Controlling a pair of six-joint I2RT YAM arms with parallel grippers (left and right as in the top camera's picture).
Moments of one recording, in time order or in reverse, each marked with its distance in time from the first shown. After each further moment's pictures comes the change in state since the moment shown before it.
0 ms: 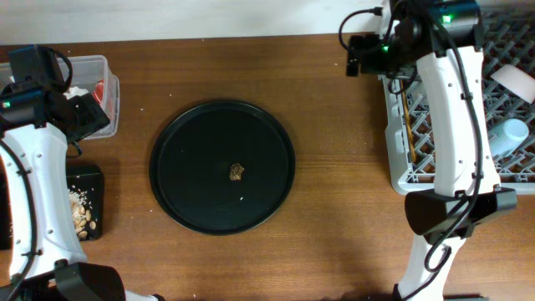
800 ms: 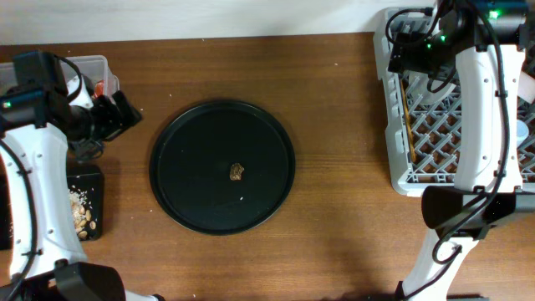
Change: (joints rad) left arm -0.003 0.000 -0.005 -0.085 0.526 -0.002; right arm -0.159 0.000 0.000 -0.030 0.034 0.000
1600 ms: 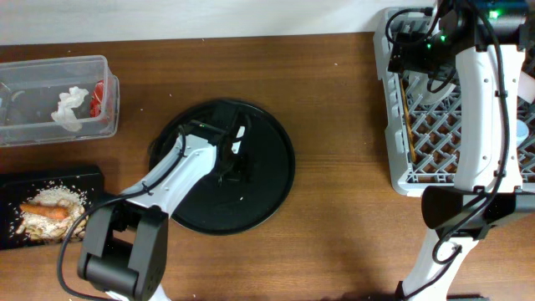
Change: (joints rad) left arm -0.664 0.180 -0.462 0.464 -0.208 0.085; right arm 0.000 0.000 0.000 0.000 0.000 0.000
